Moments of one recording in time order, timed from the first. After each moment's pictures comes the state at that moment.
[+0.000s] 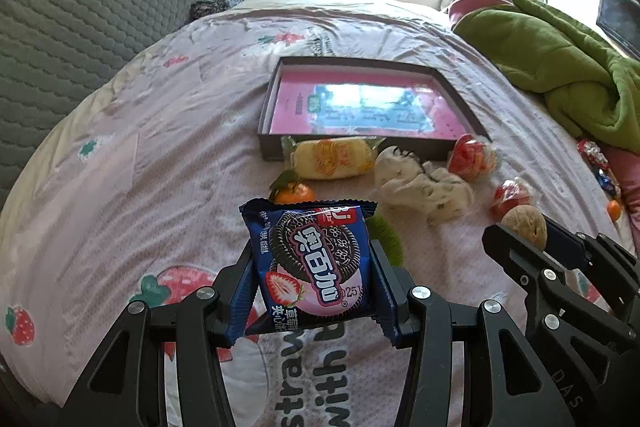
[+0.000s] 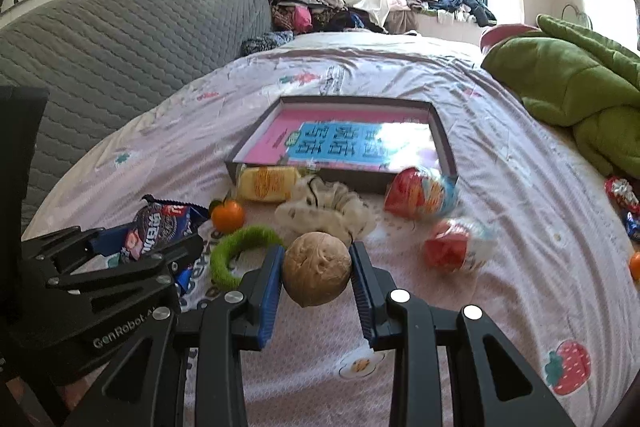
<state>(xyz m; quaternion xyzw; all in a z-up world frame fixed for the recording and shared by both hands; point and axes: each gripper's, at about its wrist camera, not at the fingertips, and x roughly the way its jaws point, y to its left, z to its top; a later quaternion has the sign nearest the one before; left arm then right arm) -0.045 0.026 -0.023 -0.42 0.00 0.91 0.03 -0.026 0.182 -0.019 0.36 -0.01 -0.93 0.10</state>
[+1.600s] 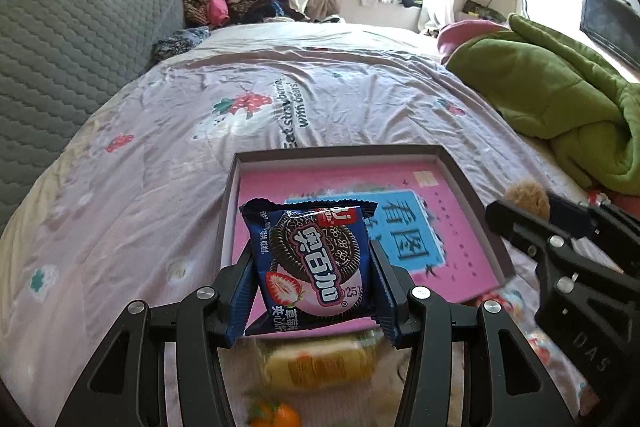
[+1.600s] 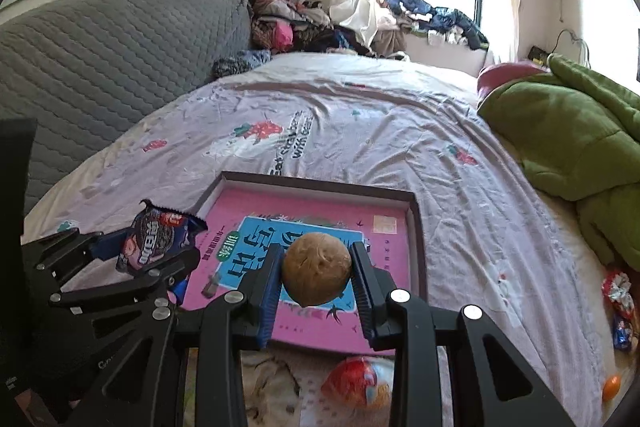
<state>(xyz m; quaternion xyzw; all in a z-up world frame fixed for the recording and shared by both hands) -0.232 0.051 0.004 -0.38 0.02 0.92 0.08 -0.201 0.201 0.019 0.34 0.02 -0.94 0.07</state>
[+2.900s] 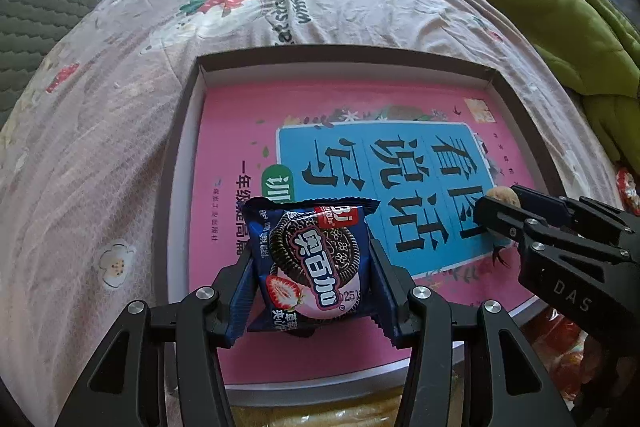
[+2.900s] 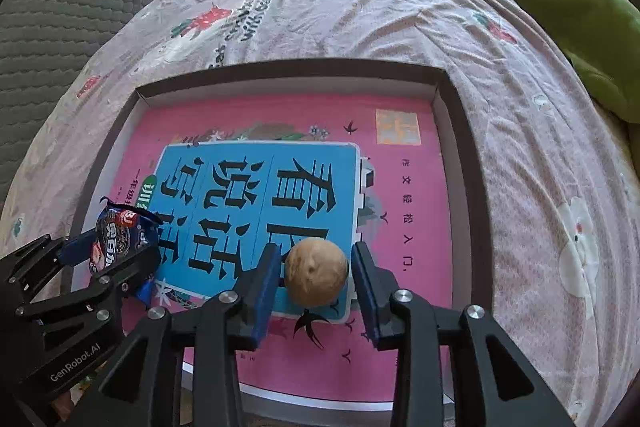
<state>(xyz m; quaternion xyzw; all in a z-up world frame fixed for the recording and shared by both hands) -0.311 0.051 -0.081 -0.52 0.01 0.85 0.09 -0.304 0.219 -0.085 0.53 -0.02 -0.85 0.05</state>
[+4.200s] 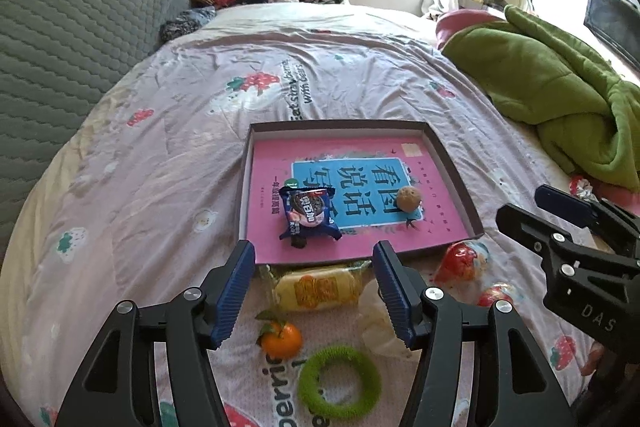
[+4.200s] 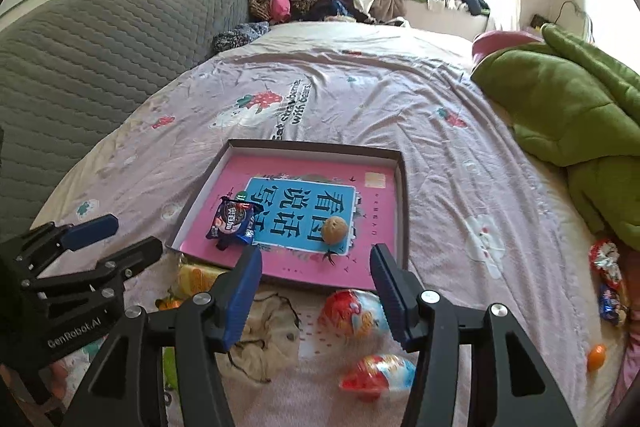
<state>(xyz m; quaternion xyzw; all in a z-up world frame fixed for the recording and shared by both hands) -0.159 0.035 0.045 -0.42 0.01 0.91 0.07 -0.154 0.220 0.049 0.40 0.01 -0.91 0.07</state>
